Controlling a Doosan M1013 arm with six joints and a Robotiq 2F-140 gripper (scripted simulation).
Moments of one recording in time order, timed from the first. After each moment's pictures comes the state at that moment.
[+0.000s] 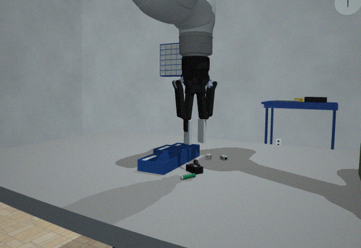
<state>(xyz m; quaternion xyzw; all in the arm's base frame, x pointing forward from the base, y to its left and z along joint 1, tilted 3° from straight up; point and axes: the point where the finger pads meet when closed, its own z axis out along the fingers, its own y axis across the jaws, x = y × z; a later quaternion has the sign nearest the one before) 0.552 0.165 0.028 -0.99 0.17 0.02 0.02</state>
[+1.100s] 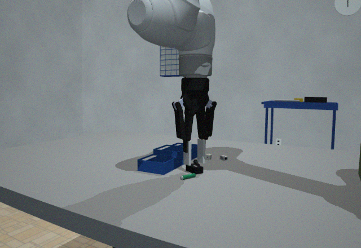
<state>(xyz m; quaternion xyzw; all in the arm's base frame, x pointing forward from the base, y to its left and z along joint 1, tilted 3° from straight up) 0.551 0.168 -0.027 -0.99 0.17 0.02 0.02</state>
